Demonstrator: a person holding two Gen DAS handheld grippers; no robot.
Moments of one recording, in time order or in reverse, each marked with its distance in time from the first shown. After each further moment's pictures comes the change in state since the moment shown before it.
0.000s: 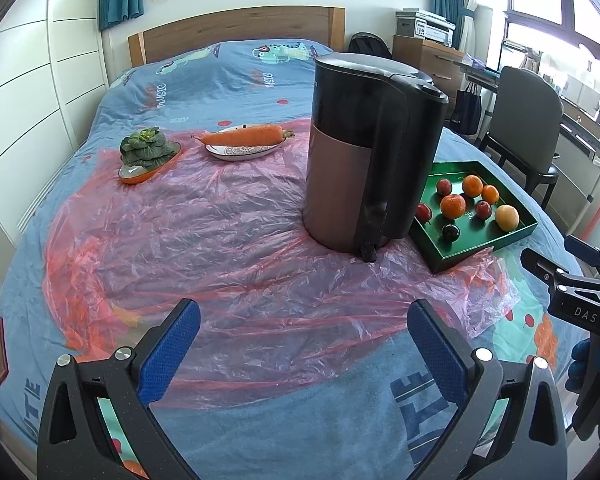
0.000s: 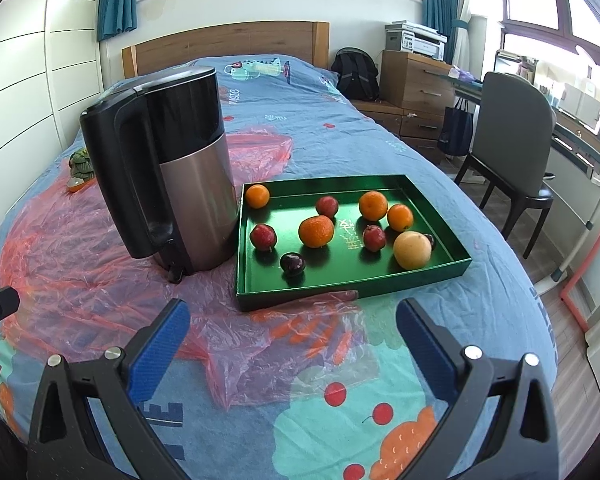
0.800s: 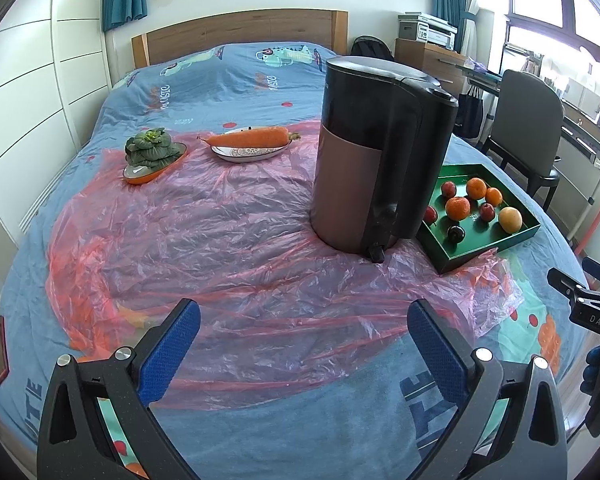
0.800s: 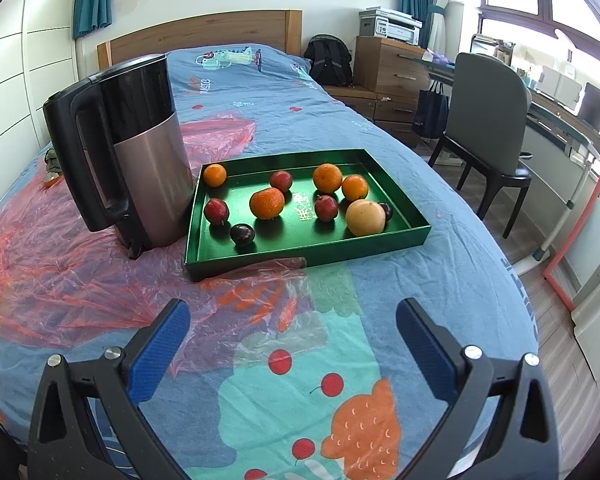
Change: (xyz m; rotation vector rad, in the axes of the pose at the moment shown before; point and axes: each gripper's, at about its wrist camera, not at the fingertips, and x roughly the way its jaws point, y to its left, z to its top) left arm 0.000 0.010 -0.003 0.003 -0.015 0.006; right arm -0.006 -0.042 -0.023 0.040 0.042 -0.070
